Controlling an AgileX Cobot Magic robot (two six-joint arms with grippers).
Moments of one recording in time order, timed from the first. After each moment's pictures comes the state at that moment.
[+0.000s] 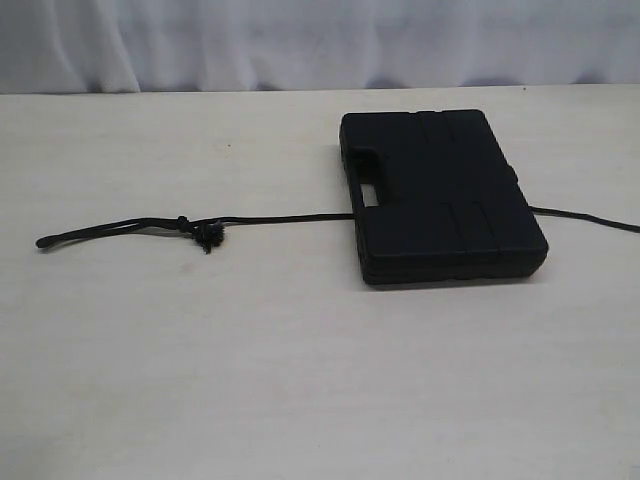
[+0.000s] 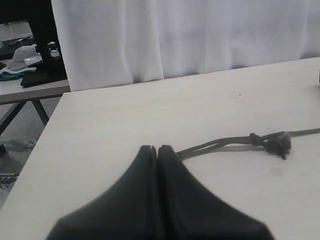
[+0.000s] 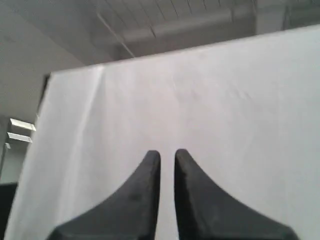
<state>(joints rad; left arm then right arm) 0.01 0.00 0.00 -0.03 0.28 0.16 0.13 0.15 -0.45 -0.27 -0.25 0.40</state>
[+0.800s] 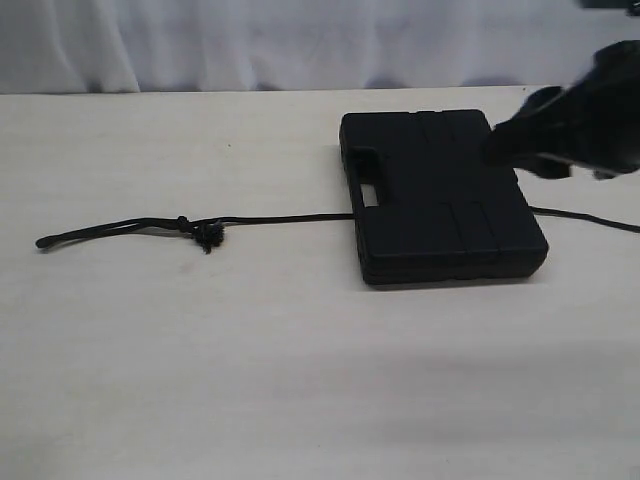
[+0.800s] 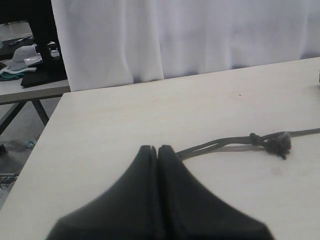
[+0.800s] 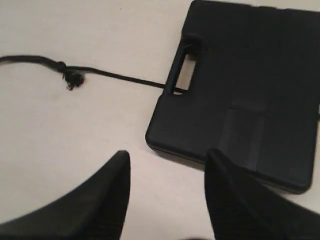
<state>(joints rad) 0.01 0.00 0.00 -0.03 0.28 0.16 0.27 1.15 -0.95 0.29 0.73 -0.18</state>
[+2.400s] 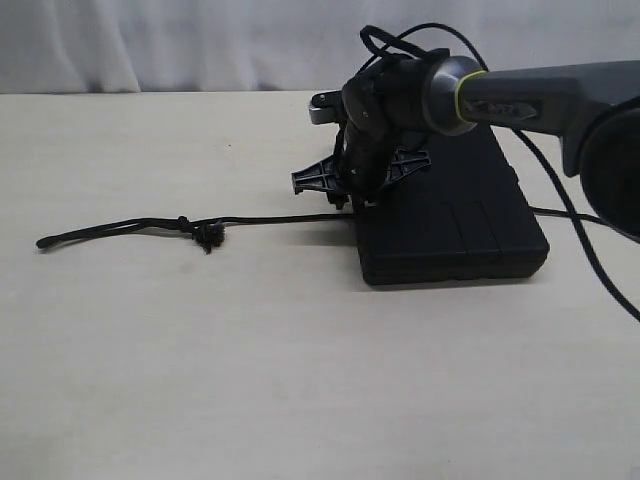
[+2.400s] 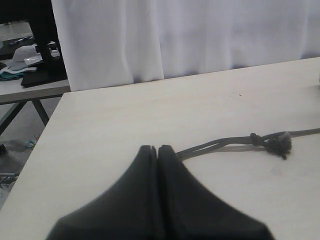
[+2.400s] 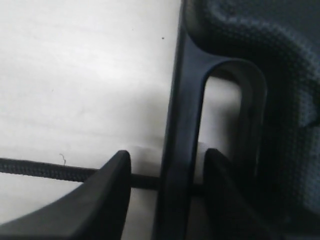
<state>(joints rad) 0.01 0.00 0.00 -0.03 0.28 0.16 0.48 2.29 -1.72 -0.24 0.76 0.49</state>
